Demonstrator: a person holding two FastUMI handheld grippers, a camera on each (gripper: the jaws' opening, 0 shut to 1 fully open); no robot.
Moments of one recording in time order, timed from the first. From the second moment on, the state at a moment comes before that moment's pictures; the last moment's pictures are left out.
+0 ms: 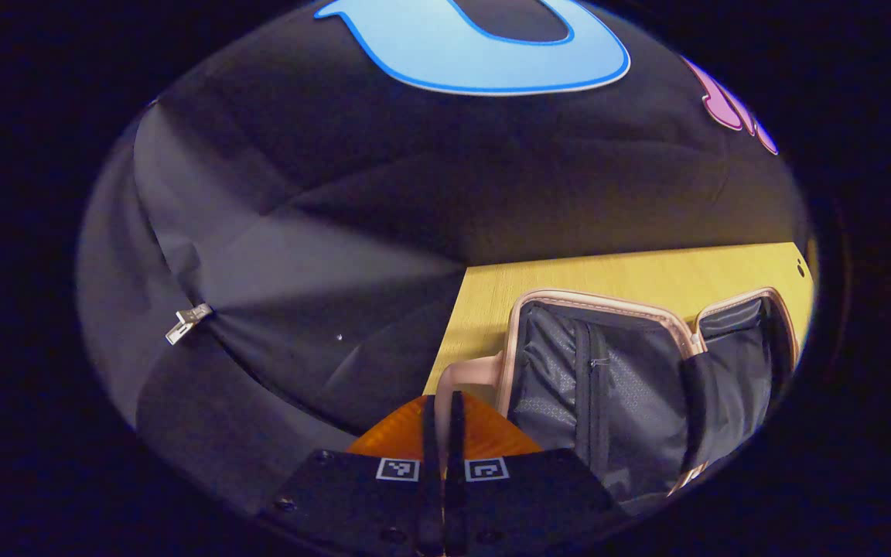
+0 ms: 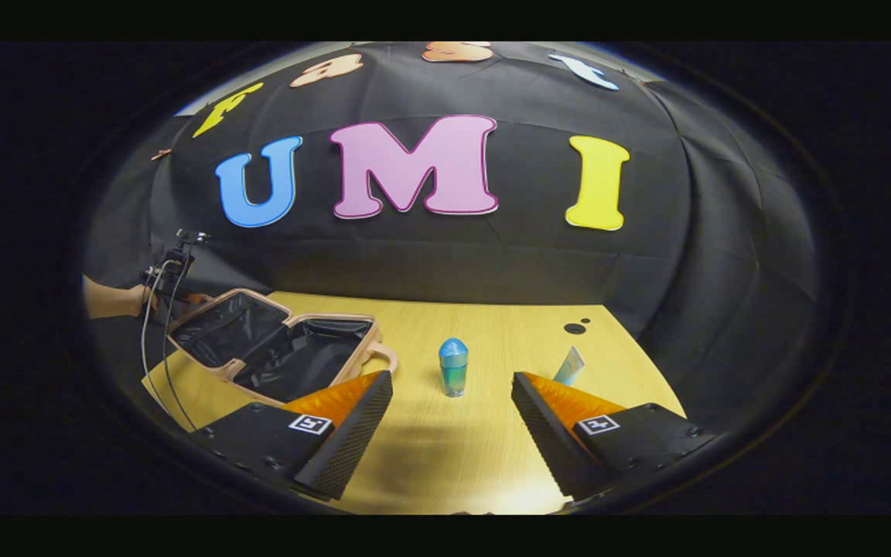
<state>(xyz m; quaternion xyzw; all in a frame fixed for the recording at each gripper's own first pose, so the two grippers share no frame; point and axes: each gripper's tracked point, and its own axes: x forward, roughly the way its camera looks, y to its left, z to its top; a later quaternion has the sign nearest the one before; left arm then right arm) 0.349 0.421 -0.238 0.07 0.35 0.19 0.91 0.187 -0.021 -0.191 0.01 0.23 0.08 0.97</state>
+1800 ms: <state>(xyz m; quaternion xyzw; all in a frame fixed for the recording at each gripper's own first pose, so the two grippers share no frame) 0.357 -0.242 -0.271 -0.01 0.22 -0.15 0.96 0.262 -0.160 -0.238 0.00 0.20 0.00 0.98</state>
